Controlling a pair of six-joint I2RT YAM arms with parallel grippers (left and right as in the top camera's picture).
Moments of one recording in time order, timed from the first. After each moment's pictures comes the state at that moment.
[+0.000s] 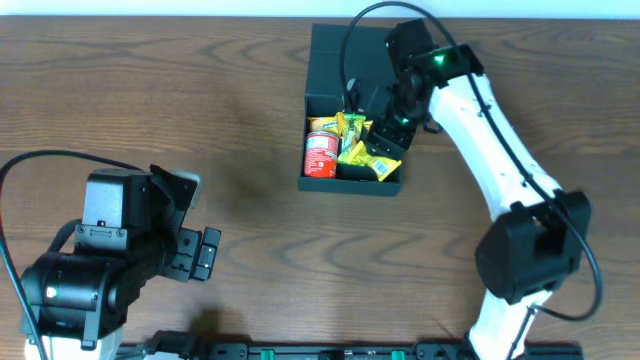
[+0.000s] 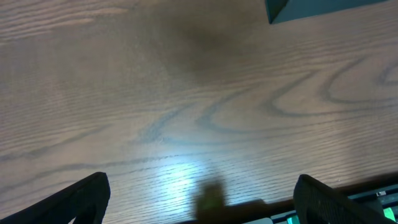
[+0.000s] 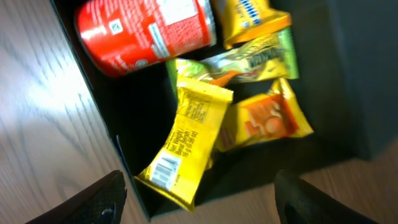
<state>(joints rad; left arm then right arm) -0.13 0.94 1.25 -1.43 0.07 0.15 0.33 2.01 1.82 -1.23 -0.20 -0.82</state>
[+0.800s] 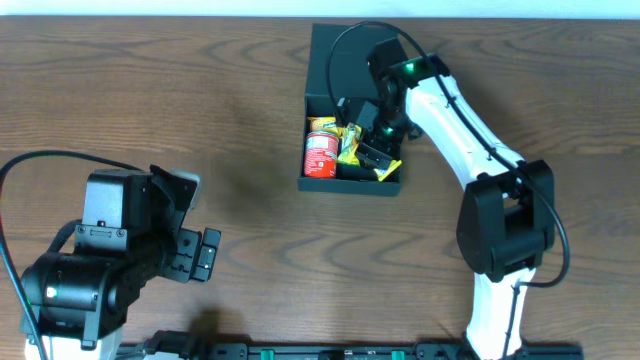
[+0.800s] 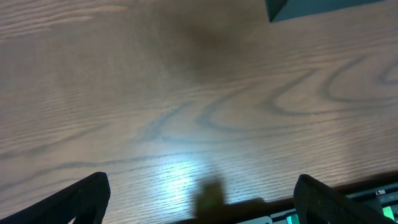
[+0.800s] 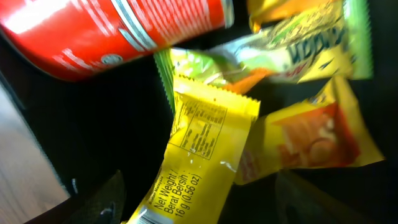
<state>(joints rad) -0.13 0.94 1.25 -1.44 0.07 0.14 0.35 2.13 1.78 -1.17 -0.17 -0.76</state>
